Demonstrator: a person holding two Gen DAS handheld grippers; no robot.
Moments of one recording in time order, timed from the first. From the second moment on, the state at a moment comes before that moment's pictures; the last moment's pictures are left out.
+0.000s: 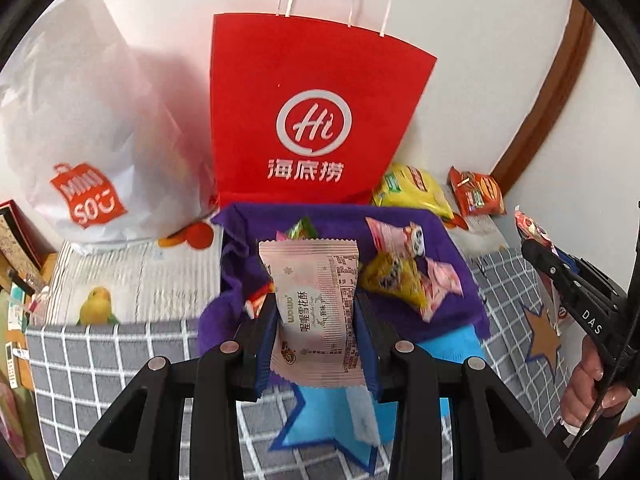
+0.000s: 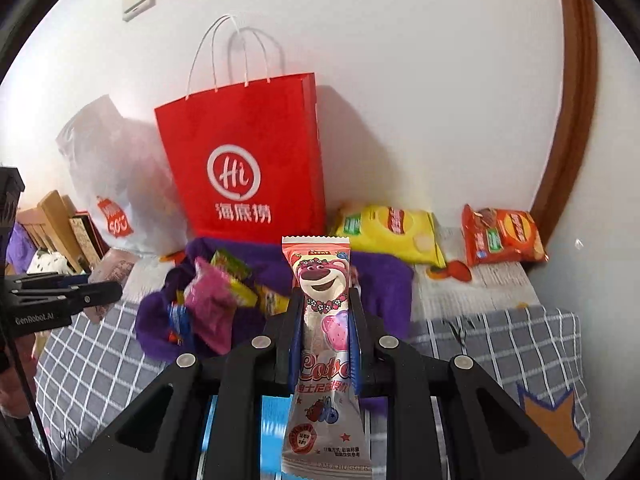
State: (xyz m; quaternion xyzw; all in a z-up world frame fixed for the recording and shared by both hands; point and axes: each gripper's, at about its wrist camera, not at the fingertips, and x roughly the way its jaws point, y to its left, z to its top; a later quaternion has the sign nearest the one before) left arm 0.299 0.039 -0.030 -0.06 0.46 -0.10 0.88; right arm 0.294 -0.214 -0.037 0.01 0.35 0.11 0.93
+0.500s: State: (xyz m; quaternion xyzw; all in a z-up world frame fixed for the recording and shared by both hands) left arm 0.365 0.013 -0.077 -0.06 0.49 -0.12 0.86; right arm 0.366 -0.190 -0.089 -0.01 0.40 0.12 0.91
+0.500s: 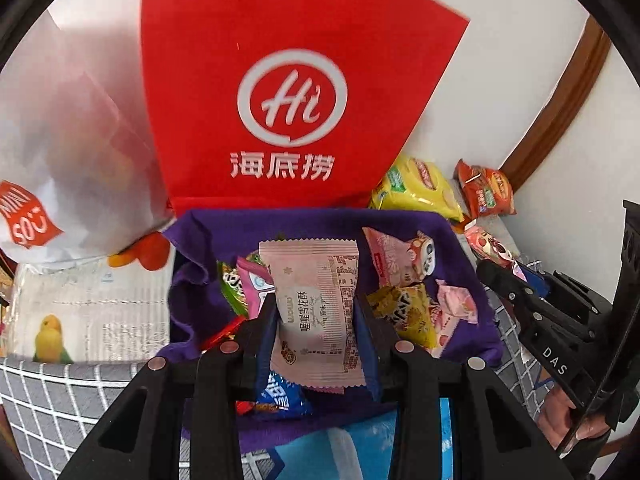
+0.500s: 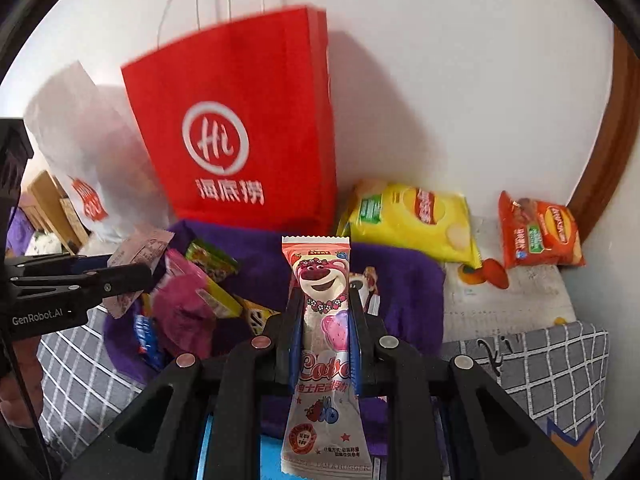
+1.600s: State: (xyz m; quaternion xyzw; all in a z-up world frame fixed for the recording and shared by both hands) left arm 0.382 0.013 -0.109 -0.06 0.49 -0.12 0.86; right arm 0.389 -0.174 -0.149 -0.03 0.46 0.12 0.88
